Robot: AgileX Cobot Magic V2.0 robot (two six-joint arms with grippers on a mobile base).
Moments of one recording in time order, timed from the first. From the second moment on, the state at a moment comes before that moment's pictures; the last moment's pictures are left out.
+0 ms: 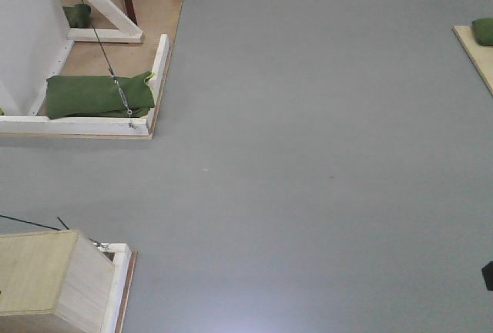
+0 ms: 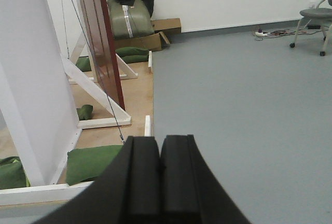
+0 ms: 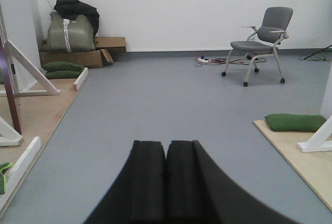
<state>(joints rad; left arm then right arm) -0.06 -0.01 0.03 0.04 0.15 -0.02 -0.12 -0.01 0.03 0.07 0.10 -0.08</state>
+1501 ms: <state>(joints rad) -0.06 -0.01 0.03 0.04 0.15 -0.02 -0.12 -0.01 0.03 0.07 0.10 -0.08</state>
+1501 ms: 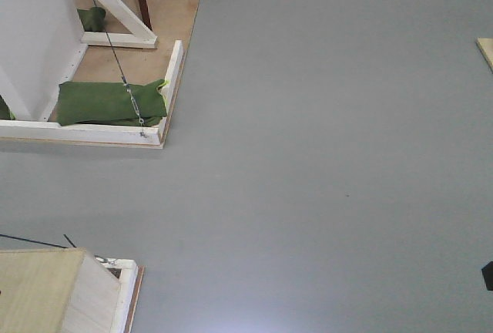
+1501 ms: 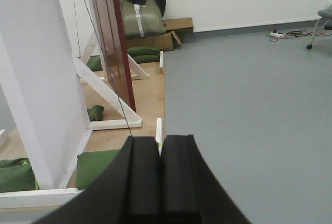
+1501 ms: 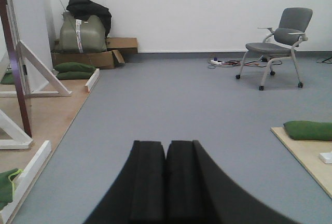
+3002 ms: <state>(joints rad) -0.06 -0.01 0.03 0.04 0.15 -0.02 -0.12 -0.01 0.03 0.07 0.10 -0.08</state>
